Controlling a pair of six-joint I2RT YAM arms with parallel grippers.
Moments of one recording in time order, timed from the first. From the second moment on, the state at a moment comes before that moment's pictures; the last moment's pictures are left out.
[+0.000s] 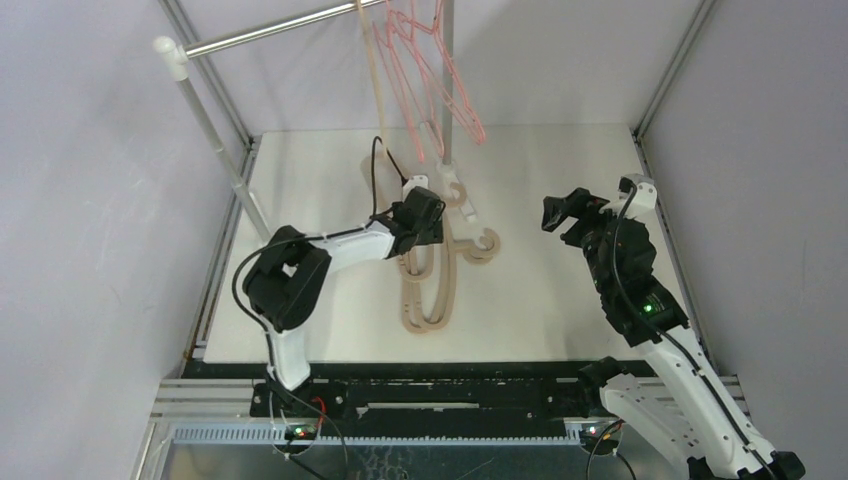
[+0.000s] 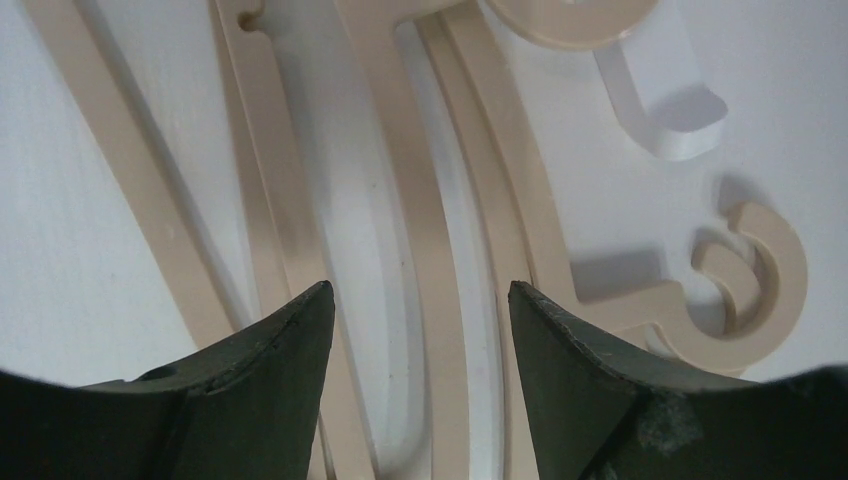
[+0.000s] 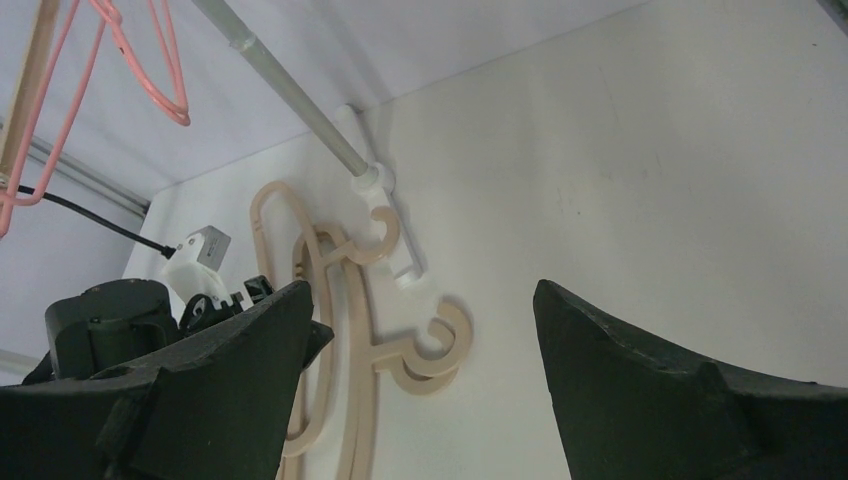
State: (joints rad) left arm -0.68 1.88 1.19 -0.12 -0.33 -0.56; right arm 0.40 0.70 0.82 -0.29 0.36 0.48
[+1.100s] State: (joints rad) left arm -0.68 2.01 1.27 -0.14 -0.34 -0.51; right arm 0.32 0.68 0.79 -0.28 0.28 0.51
